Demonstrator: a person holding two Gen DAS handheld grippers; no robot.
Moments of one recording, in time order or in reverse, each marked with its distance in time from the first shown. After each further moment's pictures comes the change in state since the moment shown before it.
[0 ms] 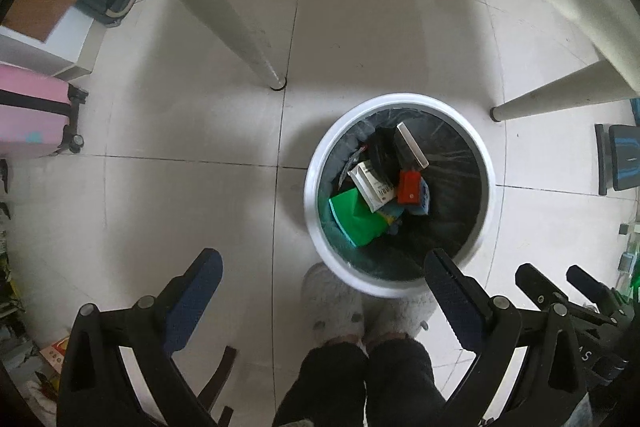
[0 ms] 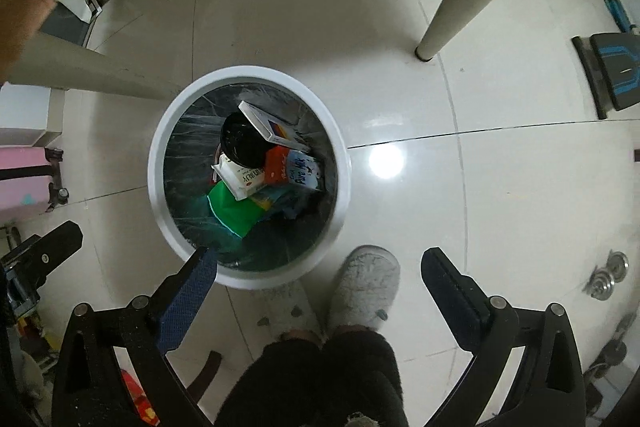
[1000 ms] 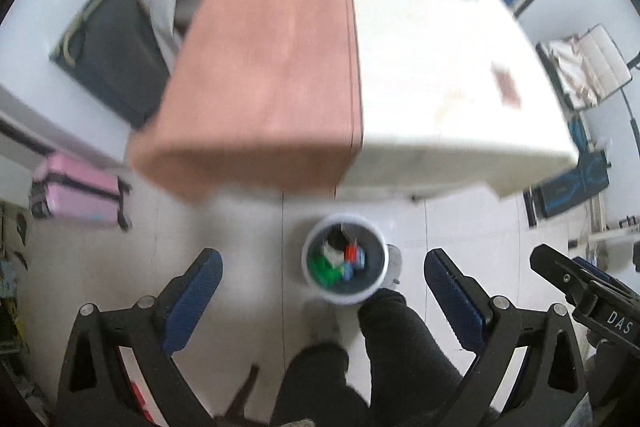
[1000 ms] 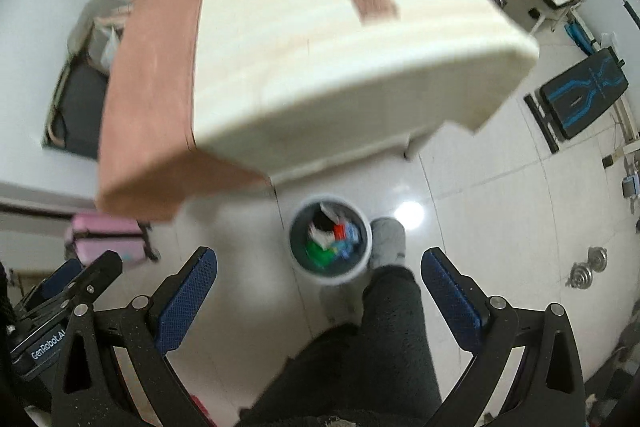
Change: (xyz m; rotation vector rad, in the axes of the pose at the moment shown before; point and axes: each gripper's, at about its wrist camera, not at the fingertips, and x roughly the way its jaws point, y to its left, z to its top) left arm -0.393 -0.010 0.025 0.070 -0.314 -0.066; right arm -0.455 0.017 0.009 0.099 -0.253 0.127
